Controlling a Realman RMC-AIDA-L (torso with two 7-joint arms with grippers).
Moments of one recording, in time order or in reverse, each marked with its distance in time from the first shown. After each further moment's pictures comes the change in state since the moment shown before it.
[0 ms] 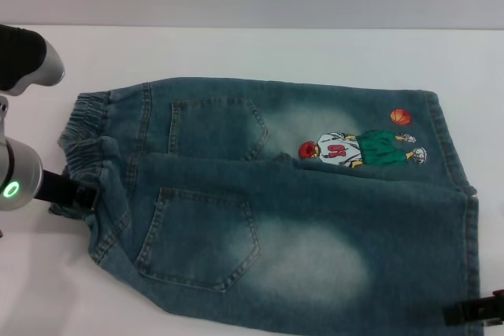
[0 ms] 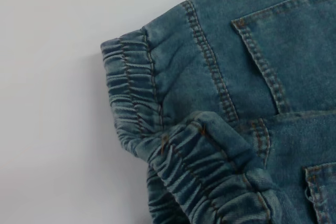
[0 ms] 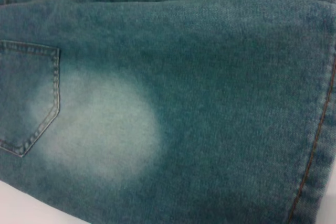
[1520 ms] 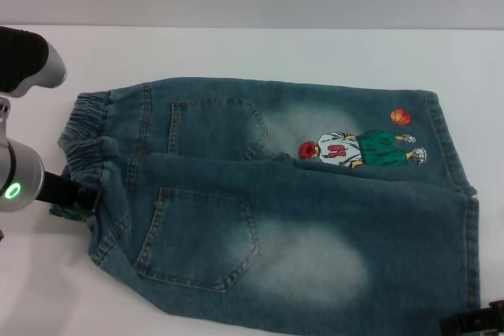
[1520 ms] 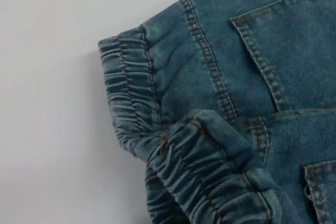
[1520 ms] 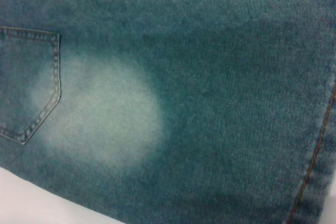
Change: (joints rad) left arm 0.000 0.000 0.005 0.005 0.000 0.003 0.000; right arm -0.009 0.001 -0.016 -0.022 0.006 -0.001 -0.008
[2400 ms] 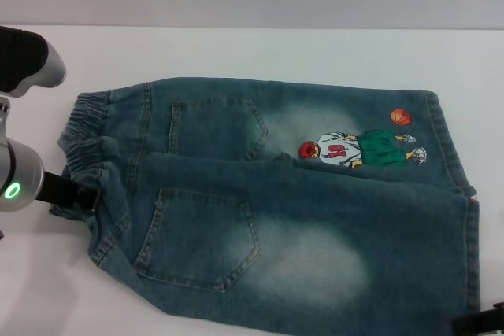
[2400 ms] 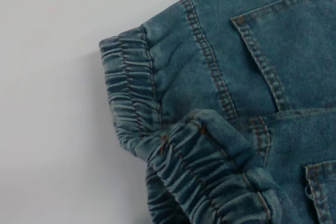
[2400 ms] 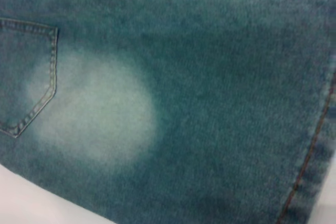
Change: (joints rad) left arm -0.001 0.000 -0.002 0.001 0.000 -0.002 0.001; right arm -0.001 -0.004 0.004 -0.011 -0.007 -0.012 -0.055
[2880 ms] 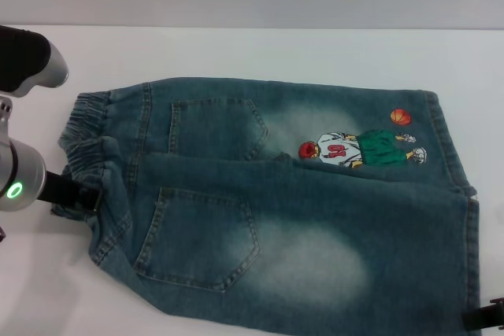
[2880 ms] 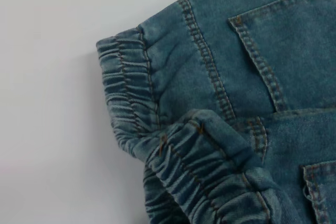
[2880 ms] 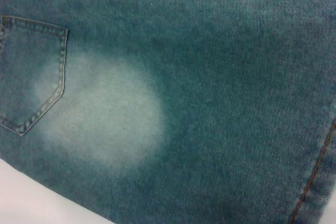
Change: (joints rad) left arm -0.003 -0.002 0.002 0.004 0.000 0.001 -0.001; right arm 0.016 0.001 0.004 -0.002 0.000 0.001 -0.029
